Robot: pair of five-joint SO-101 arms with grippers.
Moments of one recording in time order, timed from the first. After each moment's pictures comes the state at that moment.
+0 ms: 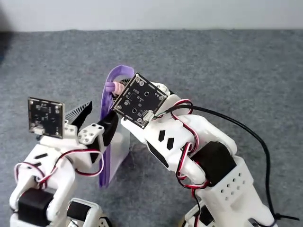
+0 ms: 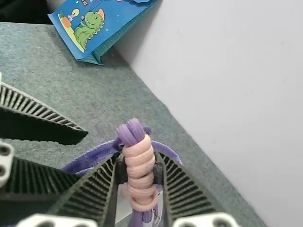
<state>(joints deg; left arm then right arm) 11.1 -71.1 37.7 69.4 8.9 -42.8 -40.5 9.1 56.9 23.8</state>
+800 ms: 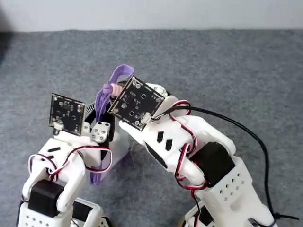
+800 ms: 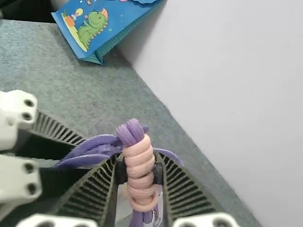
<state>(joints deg) 14.9 -70.5 42.9 65.1 4.0 -42.4 -40.1 9.1 56.2 25.4</state>
